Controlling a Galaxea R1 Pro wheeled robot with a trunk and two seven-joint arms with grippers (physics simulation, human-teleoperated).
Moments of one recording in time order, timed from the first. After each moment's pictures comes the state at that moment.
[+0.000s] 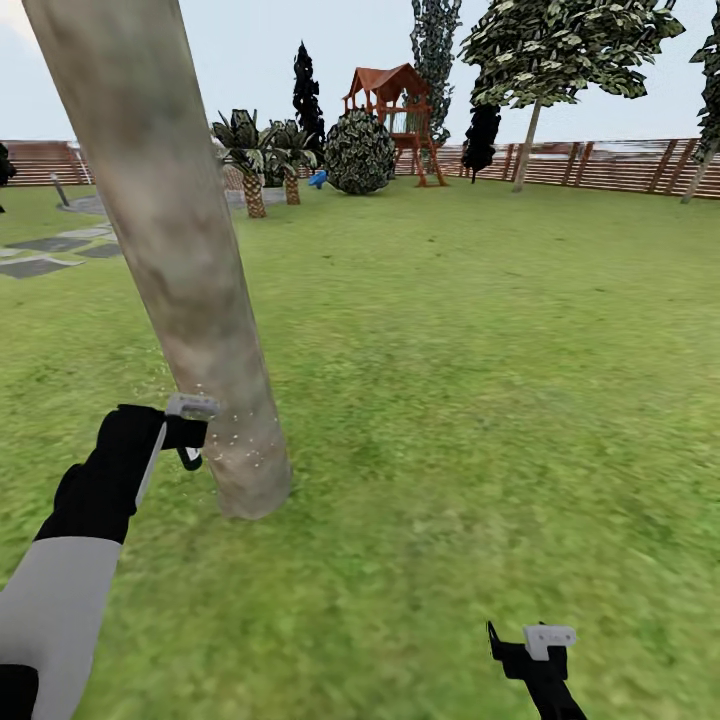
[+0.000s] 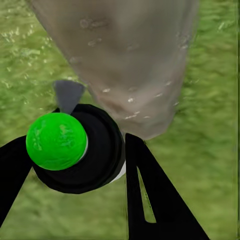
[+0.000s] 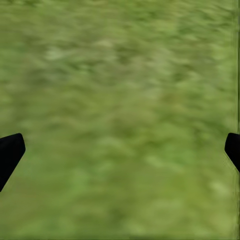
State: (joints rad) left arm -0.85 0.18 0.04 -1.19 -0.23 1.03 -0.23; right arm -0.44 -0.07 -0.31 -0.18 0.29 -0.57 0.01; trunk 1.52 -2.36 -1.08
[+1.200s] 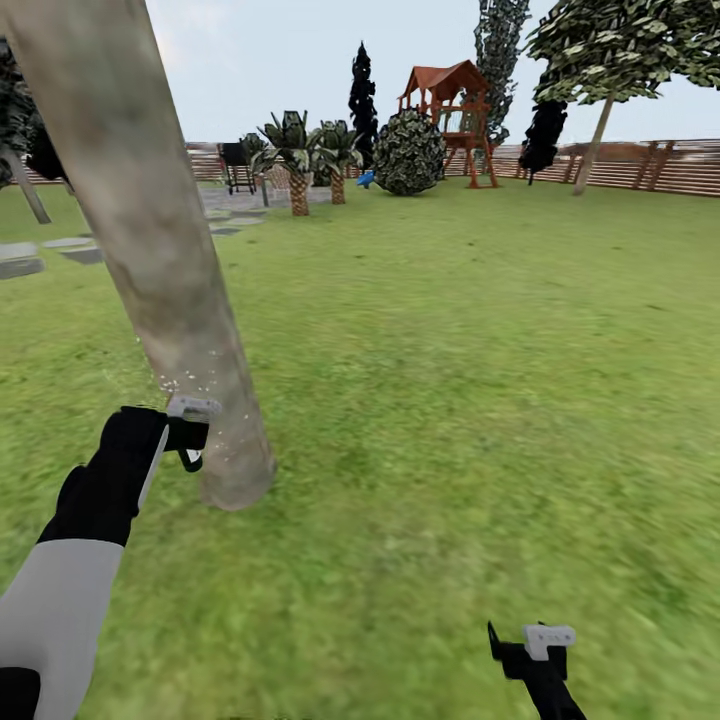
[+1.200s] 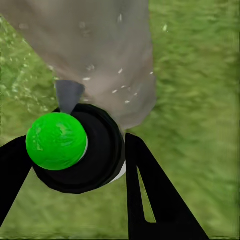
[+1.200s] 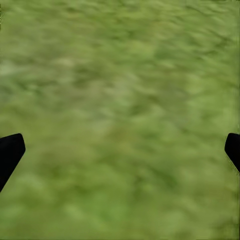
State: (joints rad) left arm -0.84 0.17 0.04 -1.19 -0.24 1.03 -0.22; right arm -0.43 -0.07 -0.31 -0.18 0.29 -0.57 0.01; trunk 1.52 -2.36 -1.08
